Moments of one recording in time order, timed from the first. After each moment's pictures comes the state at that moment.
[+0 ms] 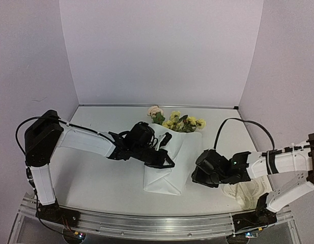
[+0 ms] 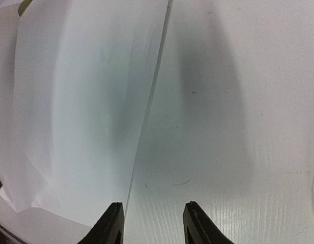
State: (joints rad) left arm -1.00 1.90 1.16 0.10 0.47 -0.66; right arm 1.05 1.36 0.66 -0.35 0.32 1.20
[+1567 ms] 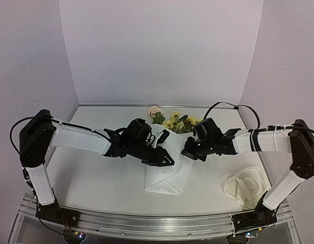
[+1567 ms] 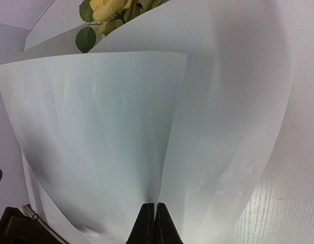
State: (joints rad) left arm -1.00 1.86 1.18 0.03 0.48 -0.64; right arm 0.76 1.59 0.93 -0.17 -0.03 0.97
